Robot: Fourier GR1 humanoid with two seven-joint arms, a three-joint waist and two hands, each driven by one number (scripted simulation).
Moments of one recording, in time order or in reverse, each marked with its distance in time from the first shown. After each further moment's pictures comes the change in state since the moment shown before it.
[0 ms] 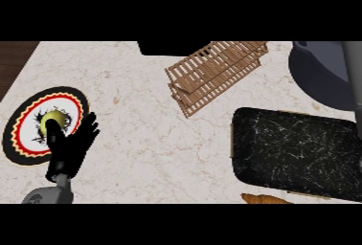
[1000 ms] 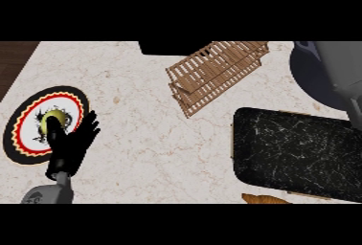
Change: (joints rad) left arm -0.014 -0.003 0.006 -0.005 -0.007 -0.003 0.026; right arm -0.138 0.017 0.011 0.414 0.117 -0.211 -0.297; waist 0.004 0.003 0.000
